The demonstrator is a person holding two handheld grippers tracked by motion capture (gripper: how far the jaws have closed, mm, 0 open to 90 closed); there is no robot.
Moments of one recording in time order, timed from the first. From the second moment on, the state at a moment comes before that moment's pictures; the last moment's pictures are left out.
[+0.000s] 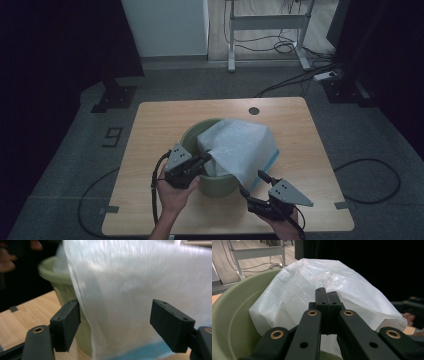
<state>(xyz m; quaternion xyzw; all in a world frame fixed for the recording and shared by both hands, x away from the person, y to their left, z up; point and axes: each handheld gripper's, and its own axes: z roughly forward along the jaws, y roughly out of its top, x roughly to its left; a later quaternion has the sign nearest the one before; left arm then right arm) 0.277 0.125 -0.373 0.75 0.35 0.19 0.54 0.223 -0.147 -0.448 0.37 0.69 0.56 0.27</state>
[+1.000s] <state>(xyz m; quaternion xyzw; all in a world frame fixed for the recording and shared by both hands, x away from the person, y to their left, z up) 0.266 0.134 -0.377 0.76 0.32 0.17 0.54 0.261 -0.149 -0.448 0.39 0.65 0.52 0.40</state>
